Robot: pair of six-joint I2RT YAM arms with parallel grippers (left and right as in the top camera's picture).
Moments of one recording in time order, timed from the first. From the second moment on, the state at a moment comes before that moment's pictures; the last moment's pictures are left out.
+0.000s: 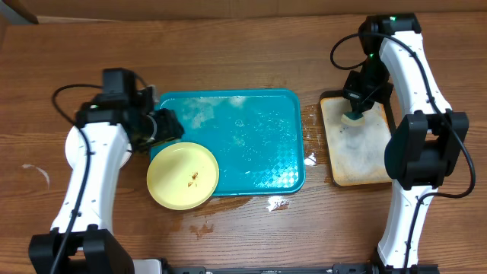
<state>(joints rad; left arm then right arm) 0.05 1.54 1.23 -0.99 0.27 -0.23 0.04 2.29 2.12 -1.63 -0.05 0.47</state>
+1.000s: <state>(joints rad) -0.12 1.54 0.97 -0.89 0.10 -0.21 0.04 2.29 1.86 -1.46 -0.07 0.44</state>
